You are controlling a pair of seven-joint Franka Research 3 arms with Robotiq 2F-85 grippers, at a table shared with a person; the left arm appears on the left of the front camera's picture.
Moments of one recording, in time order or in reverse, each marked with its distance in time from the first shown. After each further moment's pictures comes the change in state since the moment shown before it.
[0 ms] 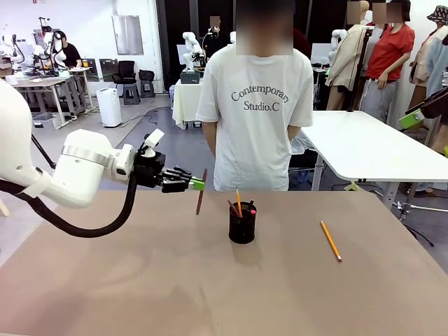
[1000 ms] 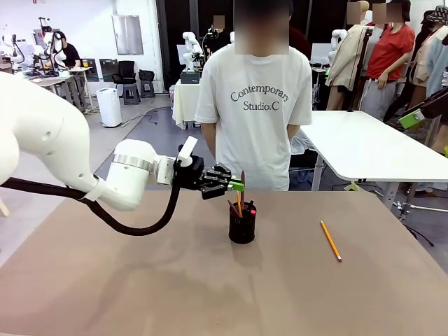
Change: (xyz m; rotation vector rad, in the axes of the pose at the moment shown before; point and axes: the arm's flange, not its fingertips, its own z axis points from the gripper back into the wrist) left arm -0.016 0.045 -0.100 -0.157 -0.123 -0.316; right arm 0.000 0.000 0.000 0.000 0.000 0.000
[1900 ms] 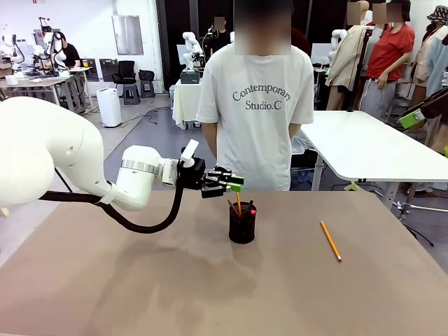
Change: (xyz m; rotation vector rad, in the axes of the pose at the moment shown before) left arm -0.043 0.036 0.012 -0.009 -0.041 0.042; right arm 0.000 0.000 0.000 0.000 0.000 0.000
